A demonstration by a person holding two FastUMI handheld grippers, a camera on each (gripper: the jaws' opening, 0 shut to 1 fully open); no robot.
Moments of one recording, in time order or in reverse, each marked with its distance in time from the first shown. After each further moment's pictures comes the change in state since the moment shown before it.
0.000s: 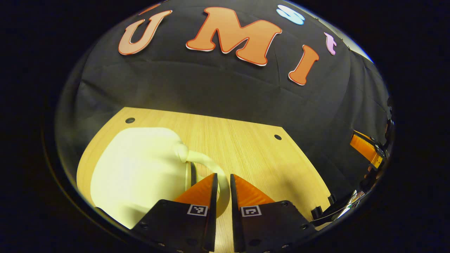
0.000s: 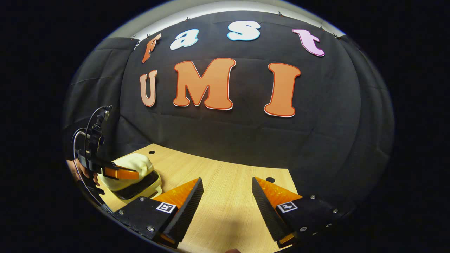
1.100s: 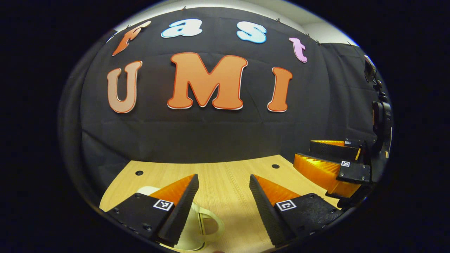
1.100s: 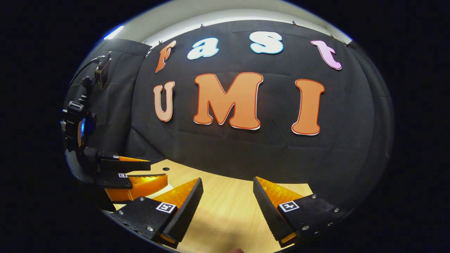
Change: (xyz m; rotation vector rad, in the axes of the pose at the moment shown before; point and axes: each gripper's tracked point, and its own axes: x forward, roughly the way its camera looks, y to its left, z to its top) left arm -0.064 -0.057 0.113 0.206 -0.370 0.061; right arm 0.031 0.104 0.057 -0.015 -0.158 0.077
